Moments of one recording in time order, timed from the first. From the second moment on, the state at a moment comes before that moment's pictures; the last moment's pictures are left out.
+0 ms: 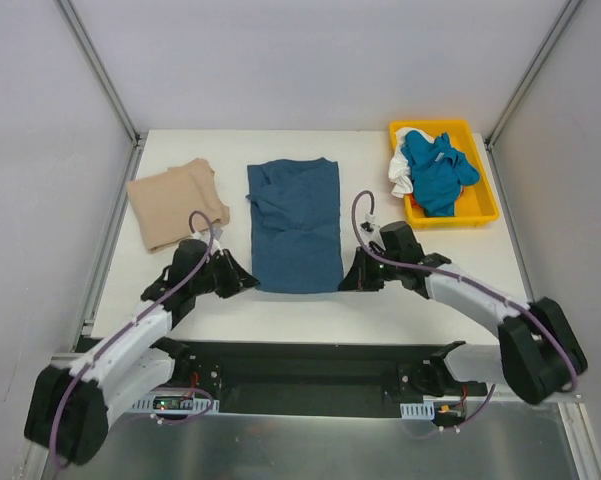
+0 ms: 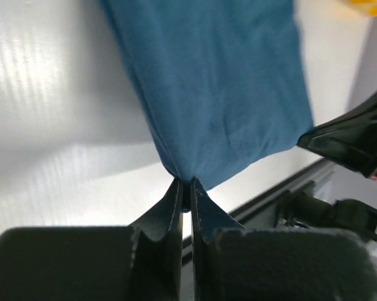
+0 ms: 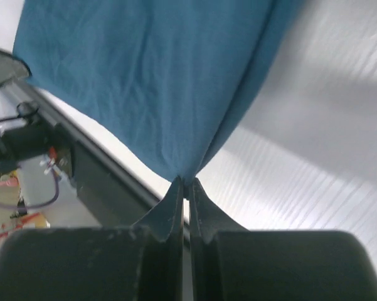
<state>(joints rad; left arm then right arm) -0.36 0.99 0.38 -0.13 0.38 -0.86 0.52 1.37 0.63 -0.16 -0.48 0.59</state>
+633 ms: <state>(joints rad) -0.37 0.57 0.58 -0.40 0.37 -0.85 0.51 1.05 0.97 -0.68 -0.55 0.49</state>
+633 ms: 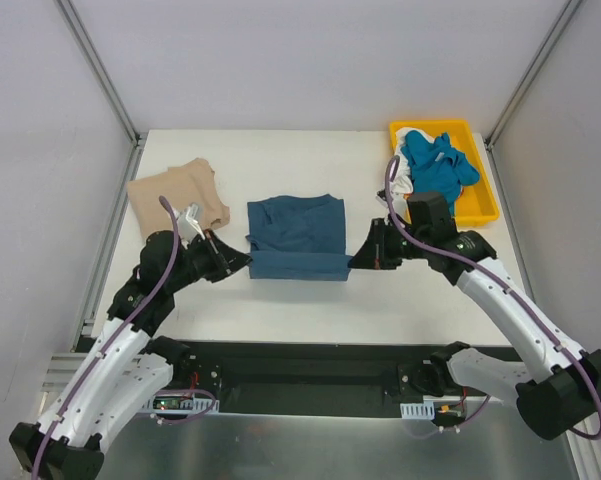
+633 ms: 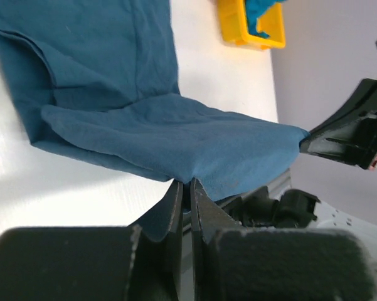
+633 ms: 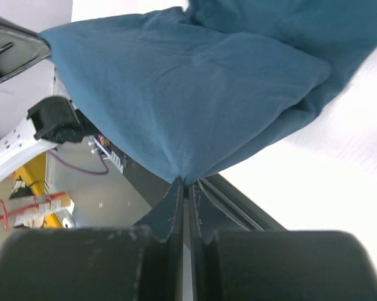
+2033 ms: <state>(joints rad) -0.22 2.09 1.64 -0.34 0.26 -0.61 0.24 2.17 1.74 -0.45 -0.52 0.55</state>
